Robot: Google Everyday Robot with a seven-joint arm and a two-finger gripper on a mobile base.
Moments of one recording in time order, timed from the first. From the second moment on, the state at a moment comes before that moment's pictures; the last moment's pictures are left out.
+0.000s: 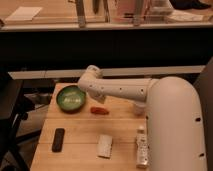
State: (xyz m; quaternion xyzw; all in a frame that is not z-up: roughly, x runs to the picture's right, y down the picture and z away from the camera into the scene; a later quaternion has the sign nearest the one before) arm -0.021 0.079 0.862 -0.25 -0.06 -0.54 0.80
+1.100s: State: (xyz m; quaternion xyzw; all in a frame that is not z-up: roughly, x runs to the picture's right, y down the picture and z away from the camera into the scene) arm -0.015 0.108 0.874 -0.28 -0.10 -0.42 0.86
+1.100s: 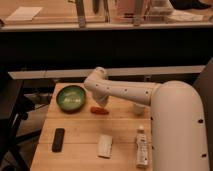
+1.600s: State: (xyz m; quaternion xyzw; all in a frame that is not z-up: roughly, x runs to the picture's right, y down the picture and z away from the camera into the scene) arm -0.010 0.134 0.893 -0.29 -0.13 -0.38 0.87
